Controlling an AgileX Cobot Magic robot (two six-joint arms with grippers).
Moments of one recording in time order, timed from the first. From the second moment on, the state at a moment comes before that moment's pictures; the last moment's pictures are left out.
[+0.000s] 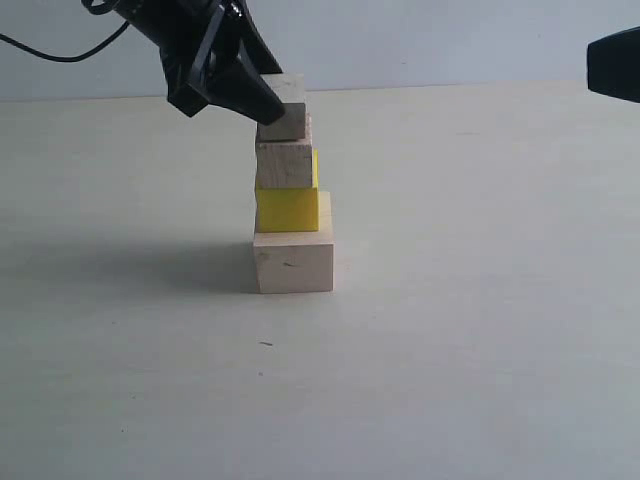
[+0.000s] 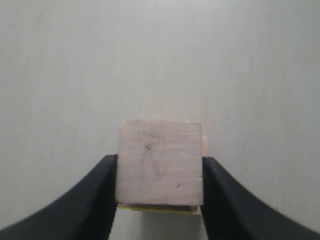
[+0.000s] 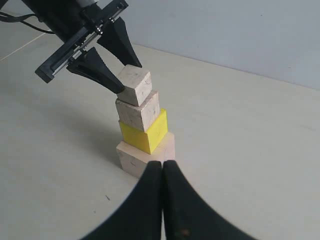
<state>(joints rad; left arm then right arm) -0.42 1.86 -1.65 -0.63 1.14 1.35 0.88 0.73 -0.83 -0.37 0.71 0.50</state>
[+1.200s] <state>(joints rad) -0.42 1.86 -1.65 -0.63 1.14 1.35 0.88 0.73 -0.83 -0.37 0.71 0.50</state>
